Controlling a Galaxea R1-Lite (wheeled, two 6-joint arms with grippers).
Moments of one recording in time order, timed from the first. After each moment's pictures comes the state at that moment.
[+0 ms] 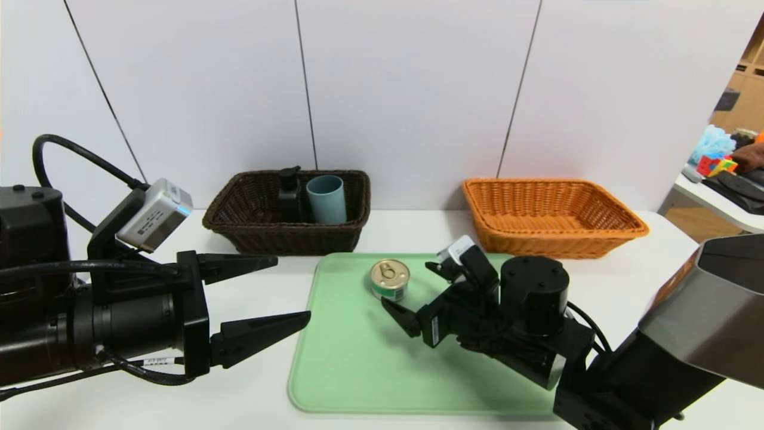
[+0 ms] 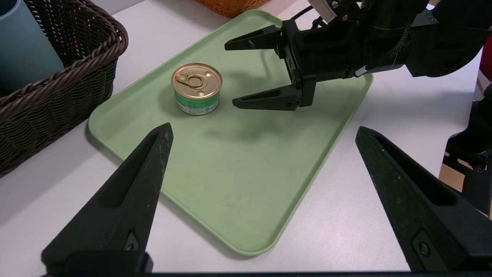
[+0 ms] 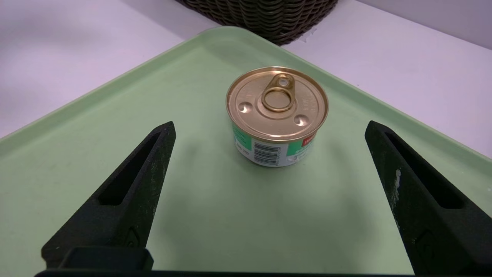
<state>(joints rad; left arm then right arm) -0.39 1.29 -0.56 -0.48 -0.59 0.05 0.69 2.07 -0.60 -1.30 0.04 -0.05</state>
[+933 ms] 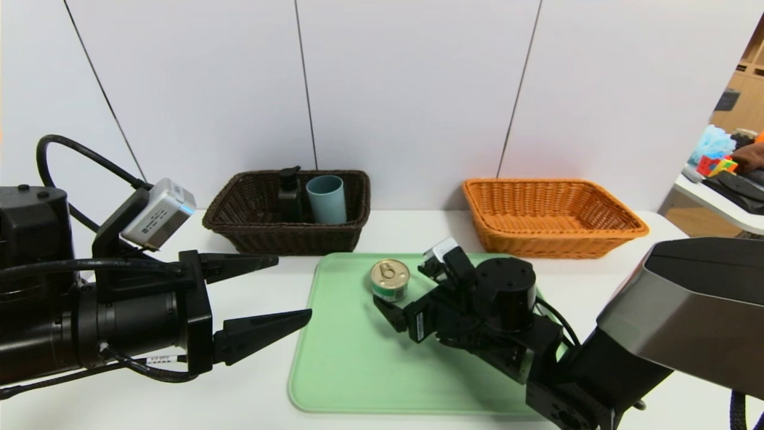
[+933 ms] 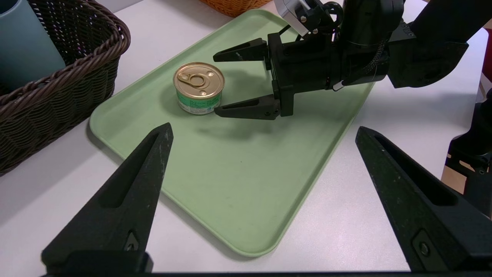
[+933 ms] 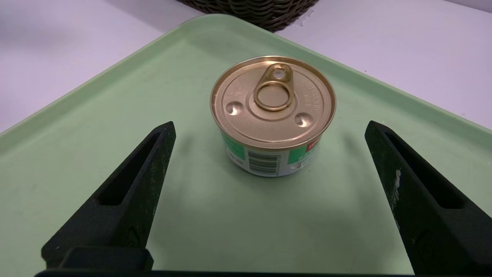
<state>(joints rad) -0.39 1.30 -0.56 -0.49 -0.58 0.05 0.70 2.15 -0.69 -1.27 -0.01 0.01</state>
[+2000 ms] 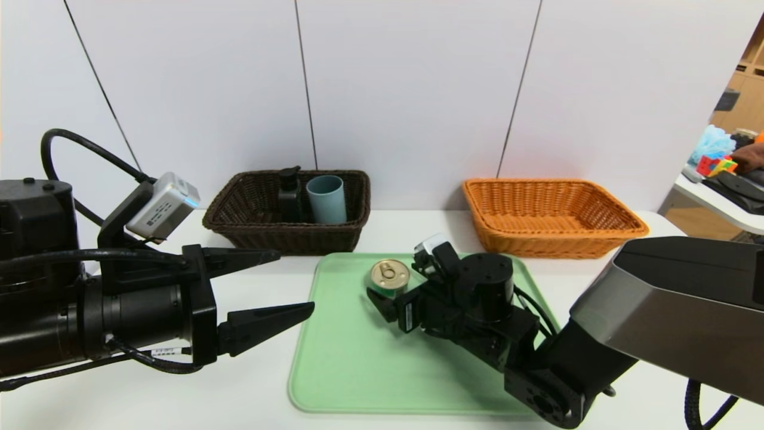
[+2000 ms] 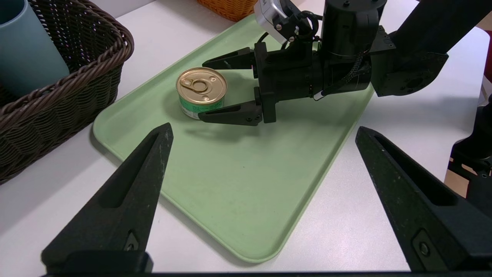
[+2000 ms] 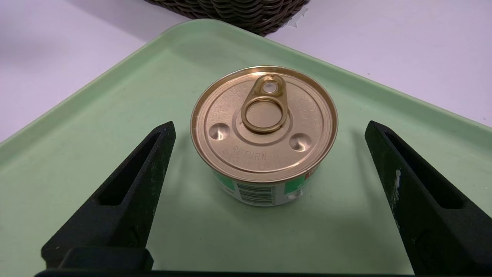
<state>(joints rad) -0.39 1.31 -0.58 -0.49 -0.58 0.05 0.70 2.21 -0.79 -1.22 -0.03 0.05</state>
